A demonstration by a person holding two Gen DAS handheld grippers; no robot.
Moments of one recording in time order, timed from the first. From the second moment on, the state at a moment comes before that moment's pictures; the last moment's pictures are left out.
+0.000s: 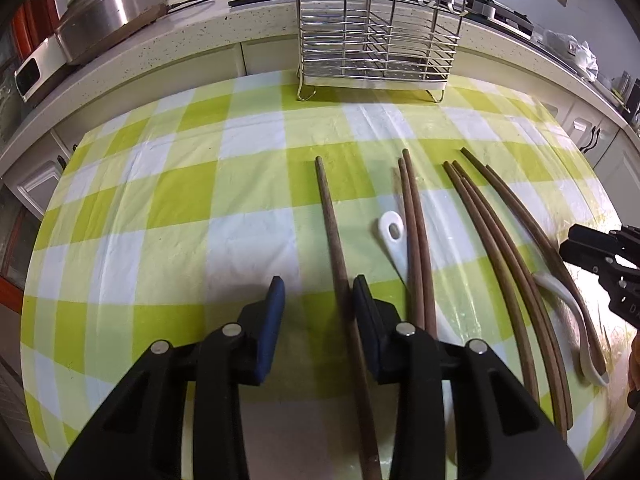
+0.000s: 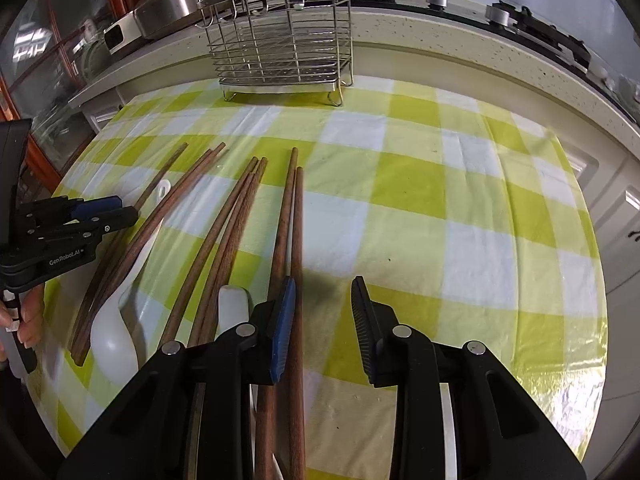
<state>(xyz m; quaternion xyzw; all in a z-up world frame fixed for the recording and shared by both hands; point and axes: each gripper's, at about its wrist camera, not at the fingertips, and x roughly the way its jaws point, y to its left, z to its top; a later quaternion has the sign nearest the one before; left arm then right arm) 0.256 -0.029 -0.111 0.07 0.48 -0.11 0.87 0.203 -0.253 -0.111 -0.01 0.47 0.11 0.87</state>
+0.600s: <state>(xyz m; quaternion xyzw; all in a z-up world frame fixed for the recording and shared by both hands) 0.268 -0.029 -0.111 0.06 0.48 -0.10 0.87 0.228 -0.231 -0.115 -0.05 0.50 0.11 0.86</state>
